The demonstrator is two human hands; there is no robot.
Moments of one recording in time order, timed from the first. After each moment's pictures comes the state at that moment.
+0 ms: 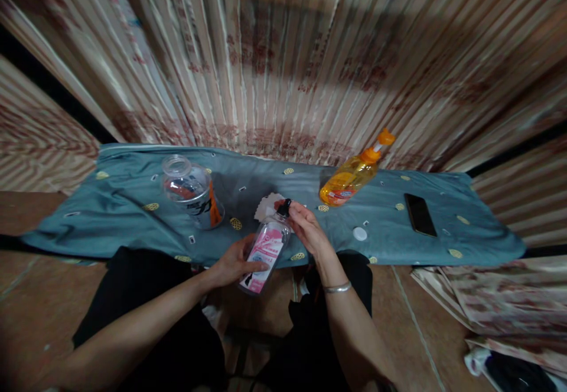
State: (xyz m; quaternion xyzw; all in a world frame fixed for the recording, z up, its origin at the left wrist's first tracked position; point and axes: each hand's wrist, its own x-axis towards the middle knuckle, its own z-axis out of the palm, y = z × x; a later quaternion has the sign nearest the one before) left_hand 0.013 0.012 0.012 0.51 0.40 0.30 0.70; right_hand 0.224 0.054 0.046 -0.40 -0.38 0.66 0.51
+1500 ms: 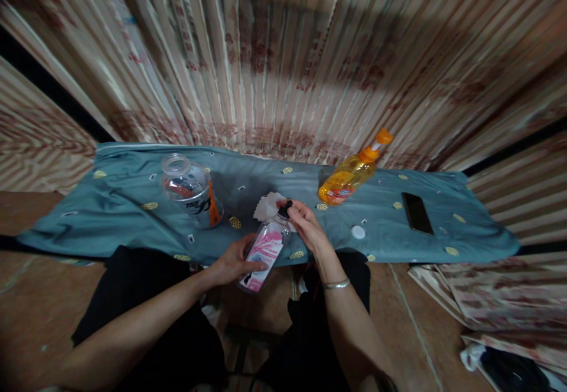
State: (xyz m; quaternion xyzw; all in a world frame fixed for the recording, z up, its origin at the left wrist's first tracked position) left_hand 0.012 0.014 0.007 0.53 0.42 0.28 0.68; right_hand 0.229 0.056 0.045 -0.43 -0.39 0.63 0.51
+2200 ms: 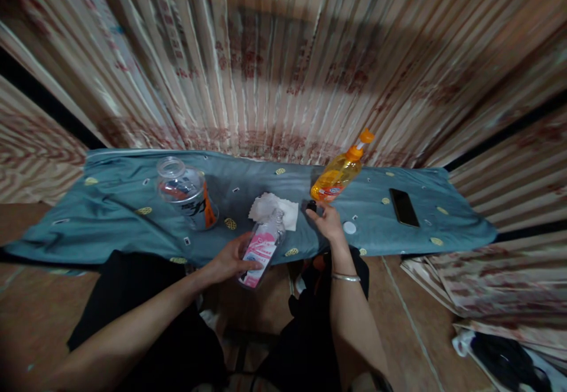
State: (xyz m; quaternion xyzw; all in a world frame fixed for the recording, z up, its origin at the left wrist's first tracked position) left_hand 0.013 0.014 0.016 0.51 0.37 0.29 0.72; right_hand 0.311 0.067 0.018 -0.67 -0.48 0.32 0.47
